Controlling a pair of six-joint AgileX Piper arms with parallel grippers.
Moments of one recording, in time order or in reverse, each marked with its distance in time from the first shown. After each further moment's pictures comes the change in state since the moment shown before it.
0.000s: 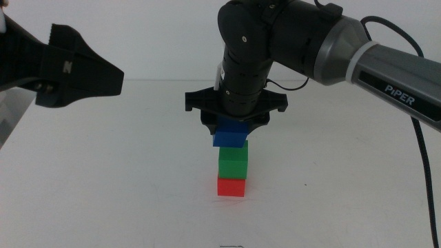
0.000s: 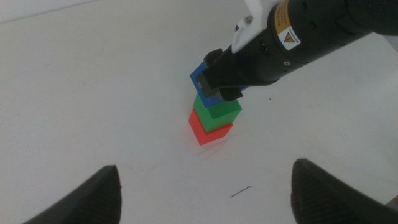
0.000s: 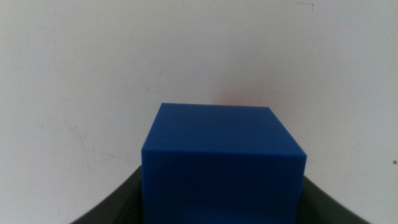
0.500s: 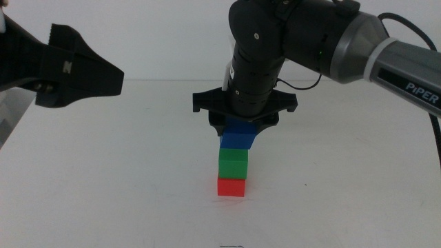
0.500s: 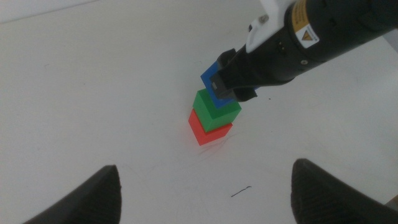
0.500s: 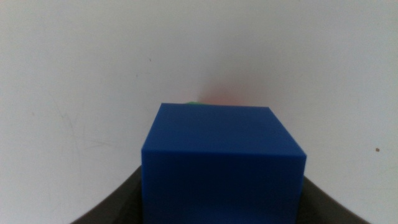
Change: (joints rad) left arm 0.000 0.000 0.000 0.000 0.000 0.000; right arm -0.009 -0.050 0.059 0.008 0.000 -0.022
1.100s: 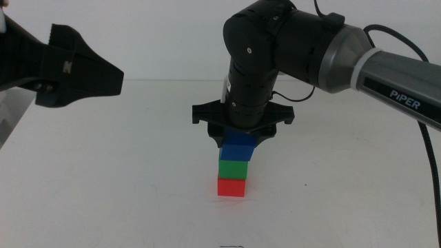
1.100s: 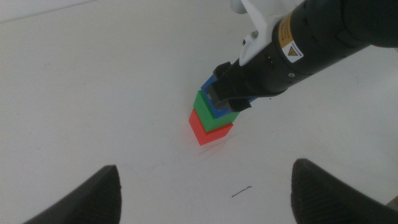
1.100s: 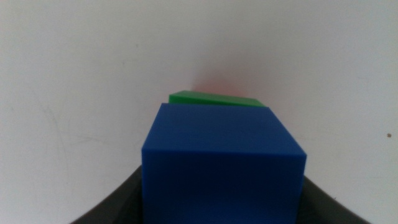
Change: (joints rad) left arm 0.000 0.000 0.000 0.000 0.000 0.000; right arm 0.003 0.028 0.027 0.011 -0.003 0.033
